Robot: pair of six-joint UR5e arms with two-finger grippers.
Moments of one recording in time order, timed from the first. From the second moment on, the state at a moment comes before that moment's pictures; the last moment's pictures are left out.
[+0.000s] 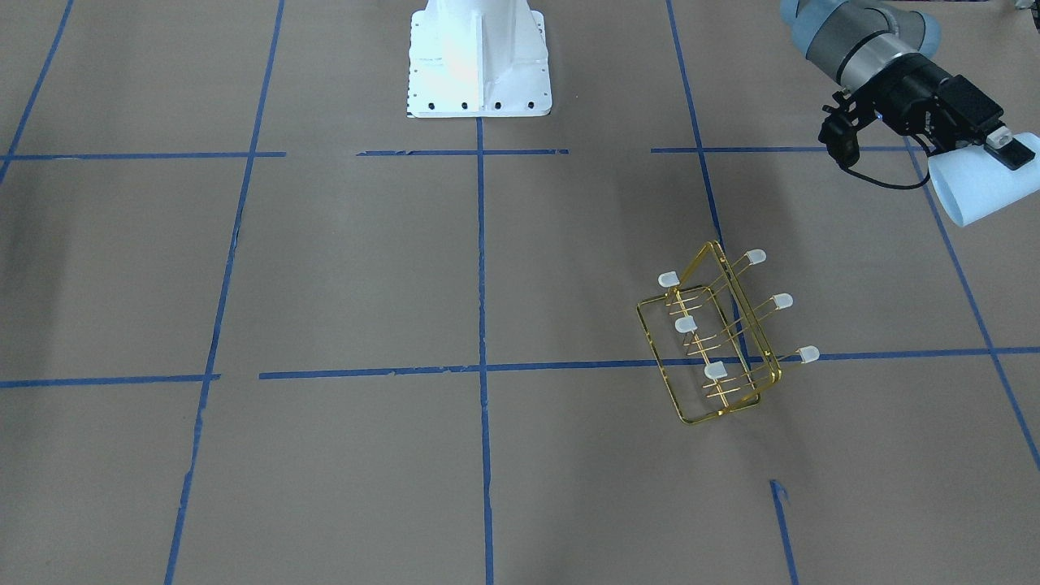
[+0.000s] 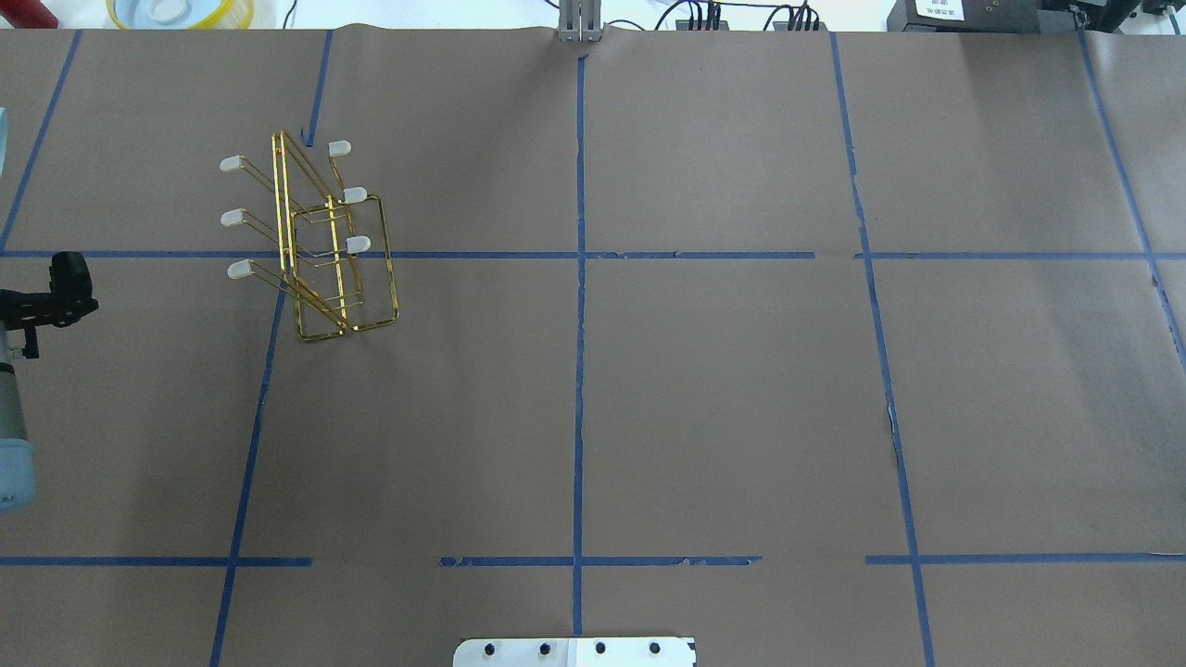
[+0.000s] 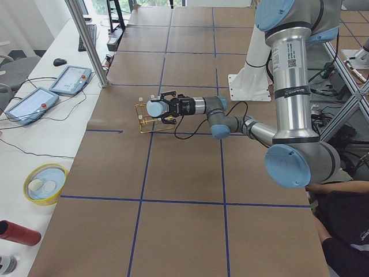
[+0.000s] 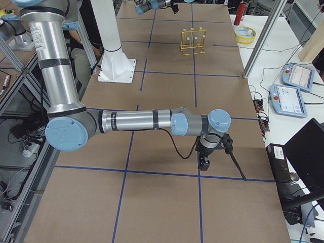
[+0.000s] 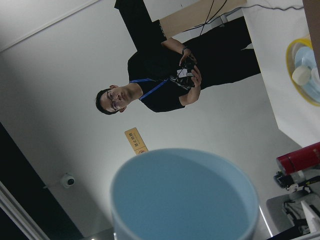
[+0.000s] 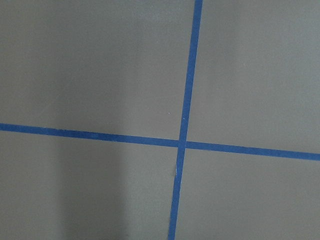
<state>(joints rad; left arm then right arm) -0.49 -1.39 -1.94 -2.39 -0.12 0.93 1.49 -1.38 1.46 -1.67 2.30 -0.04</state>
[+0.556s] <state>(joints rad) -0.39 -1.43 -1.88 -2.39 -0.11 1.10 1.49 -1.38 1.46 -1.67 2.30 -0.04</state>
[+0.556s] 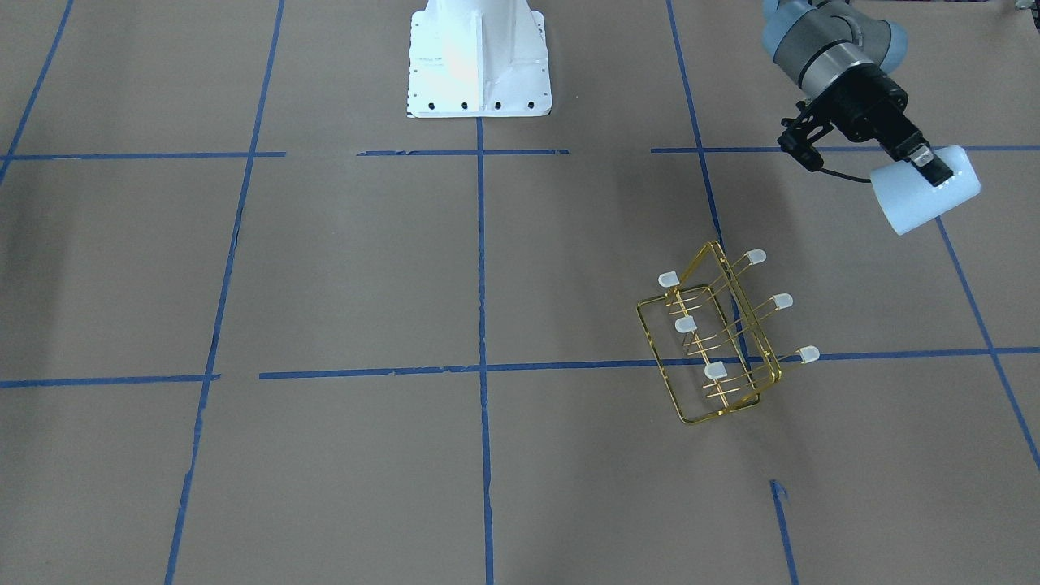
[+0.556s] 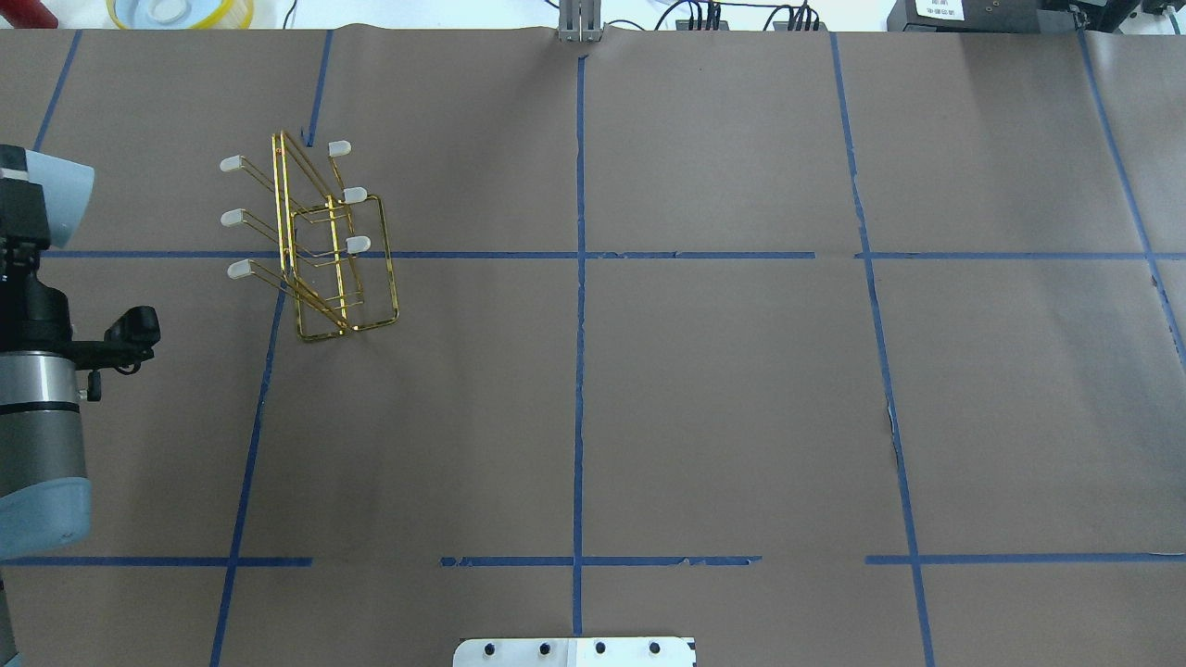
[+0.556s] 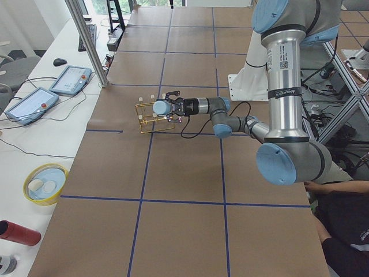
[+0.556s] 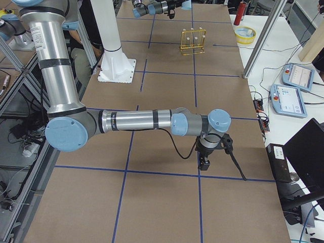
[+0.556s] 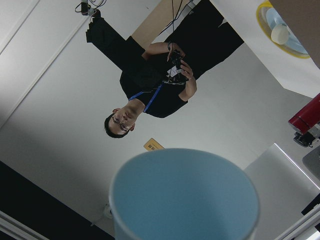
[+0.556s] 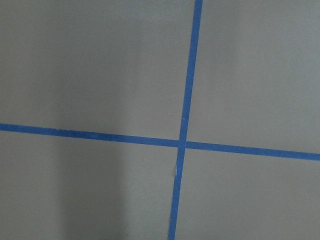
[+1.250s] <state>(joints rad) -0.30 -1.54 -1.73 -2.38 -0.02 1.15 1.49 -1.38 1.46 -1.67 2.30 -0.04</state>
